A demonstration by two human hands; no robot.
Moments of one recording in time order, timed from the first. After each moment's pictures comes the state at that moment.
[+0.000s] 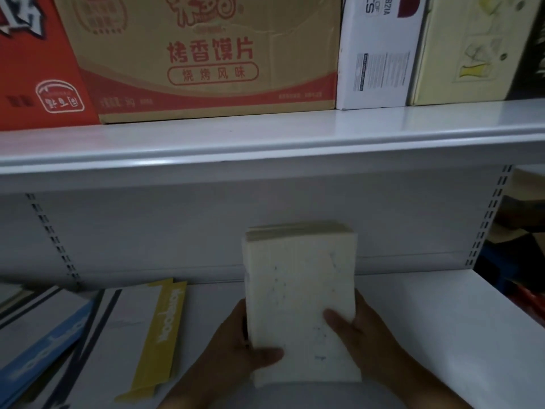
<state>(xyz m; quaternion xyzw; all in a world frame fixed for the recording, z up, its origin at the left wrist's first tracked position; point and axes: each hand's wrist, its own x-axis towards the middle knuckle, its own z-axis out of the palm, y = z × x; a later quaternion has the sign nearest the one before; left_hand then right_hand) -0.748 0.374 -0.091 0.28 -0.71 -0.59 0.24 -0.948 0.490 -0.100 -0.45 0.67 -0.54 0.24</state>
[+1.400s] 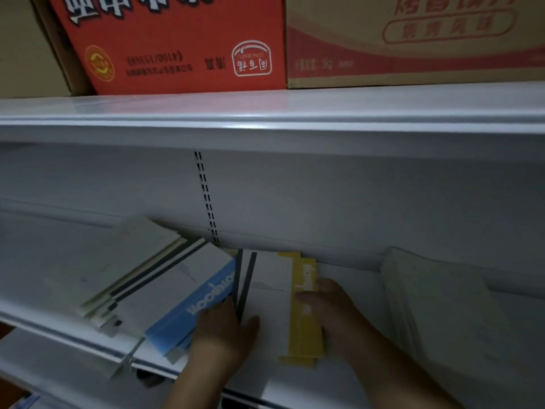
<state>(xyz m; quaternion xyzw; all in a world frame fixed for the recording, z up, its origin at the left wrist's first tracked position) -0.554 0.294 -0.083 0.67 -0.71 -0.19 0.11 -0.721 0.311 -0.087 -0.30 0.66 -0.48 0.49</state>
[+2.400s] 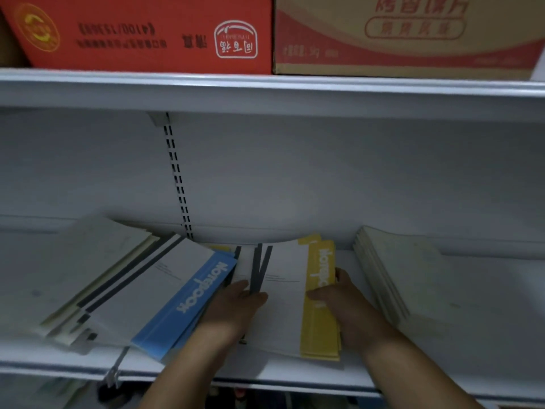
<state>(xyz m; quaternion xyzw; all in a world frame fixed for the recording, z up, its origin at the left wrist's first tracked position) -0.545 0.289 -0.075 0.51 -0.62 -0.56 0.22 -0.722 0.344 -0.094 -0.21 0.62 -0.59 0.48</state>
